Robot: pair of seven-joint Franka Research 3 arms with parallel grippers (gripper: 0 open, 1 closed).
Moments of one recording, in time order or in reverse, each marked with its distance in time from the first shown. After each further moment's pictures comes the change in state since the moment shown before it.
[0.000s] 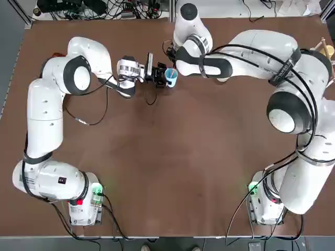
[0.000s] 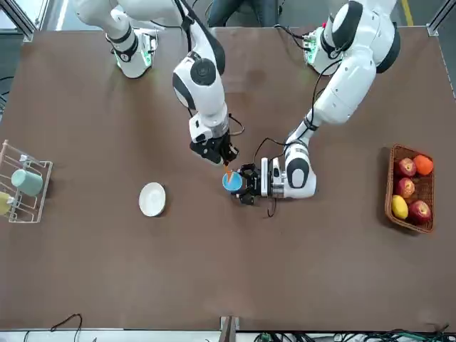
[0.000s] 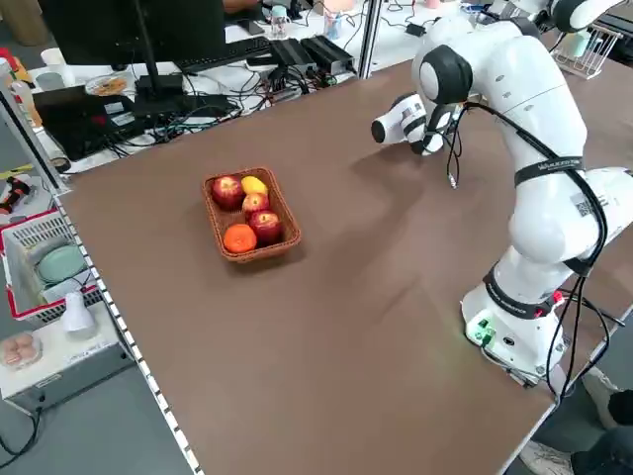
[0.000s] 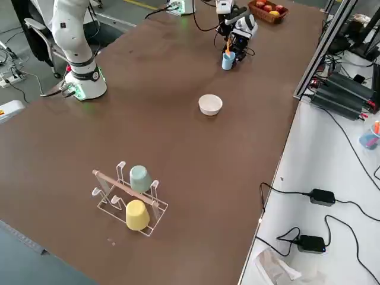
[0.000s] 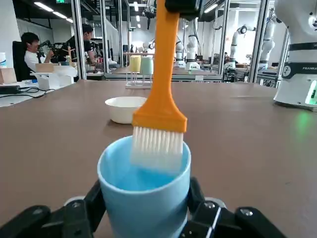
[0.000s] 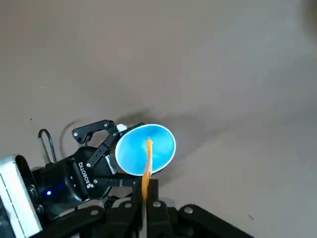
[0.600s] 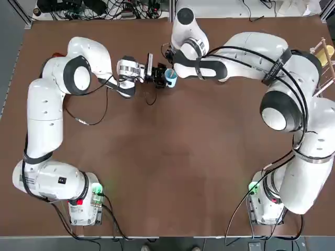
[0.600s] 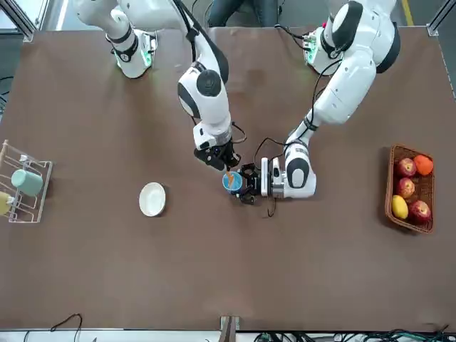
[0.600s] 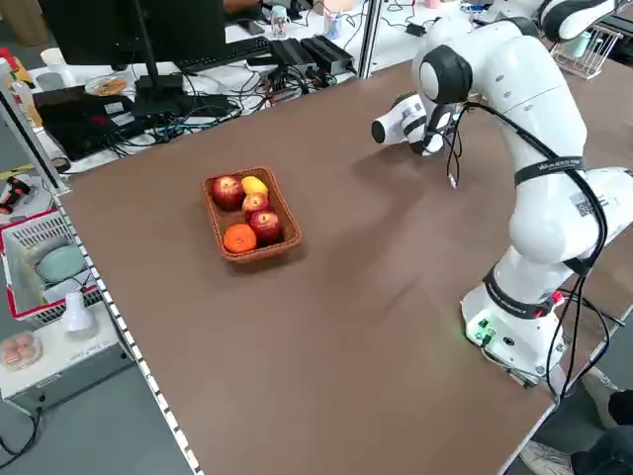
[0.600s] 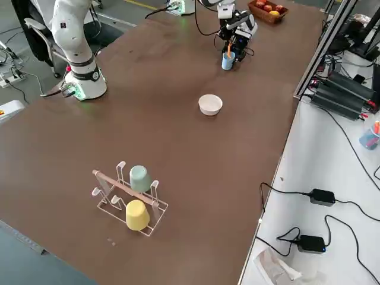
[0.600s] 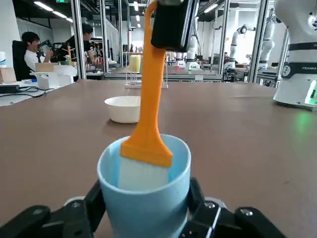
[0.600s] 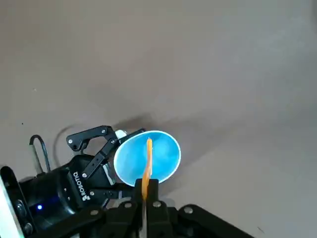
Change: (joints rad) left arm 0.000 0.000 0.000 -0.002 0.000 0.000 0.000; right arm 0.004 0.062 -0.002 0.043 -0.027 0.011 0.022
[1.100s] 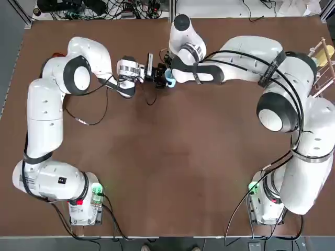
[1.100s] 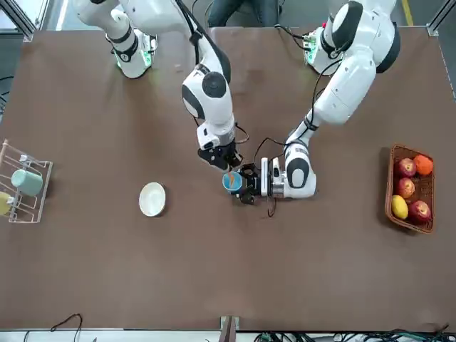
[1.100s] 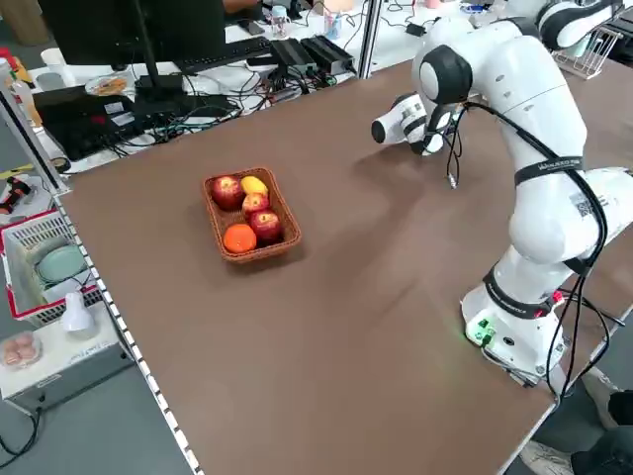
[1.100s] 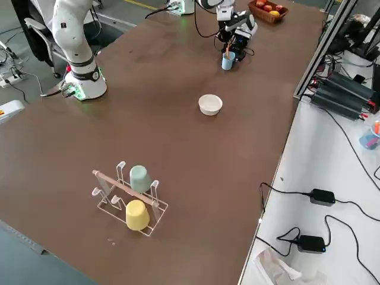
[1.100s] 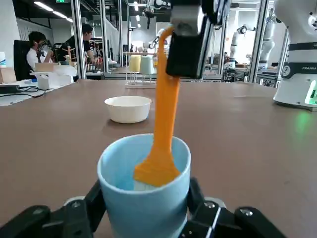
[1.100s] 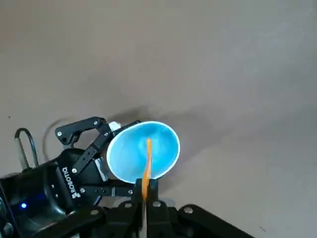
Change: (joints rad) left arm 0.000 0.000 0.000 0.000 0.000 0.000 0.000; right arm 0.020 0.030 -0.001 0.005 -0.018 0.007 0.026
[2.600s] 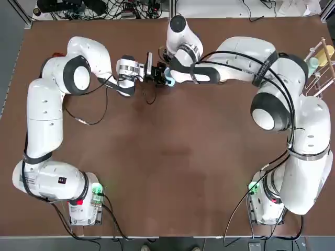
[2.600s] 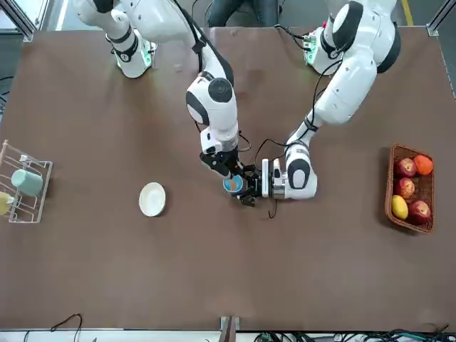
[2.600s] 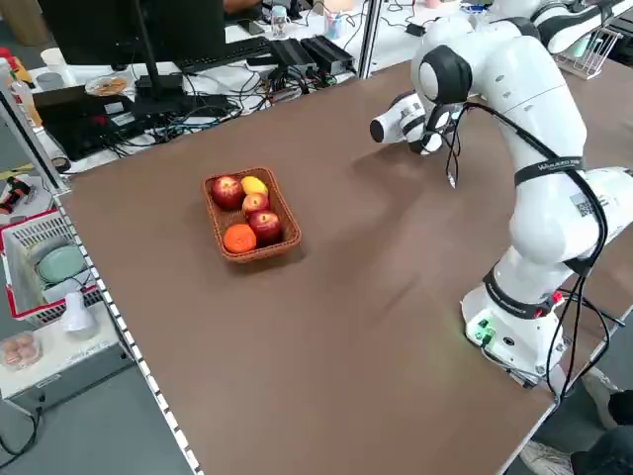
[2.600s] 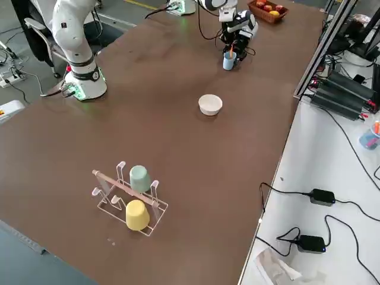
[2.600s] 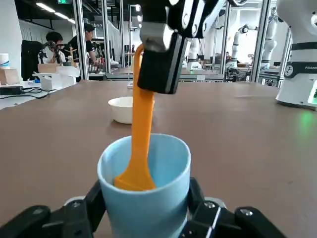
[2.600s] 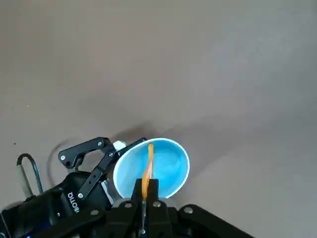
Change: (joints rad) left arm 0.003 0.000 0.001 0.005 0.000 0.000 0.000; right arm 0.008 0.064 -0.011 0.087 -0.075 -0.015 0.116
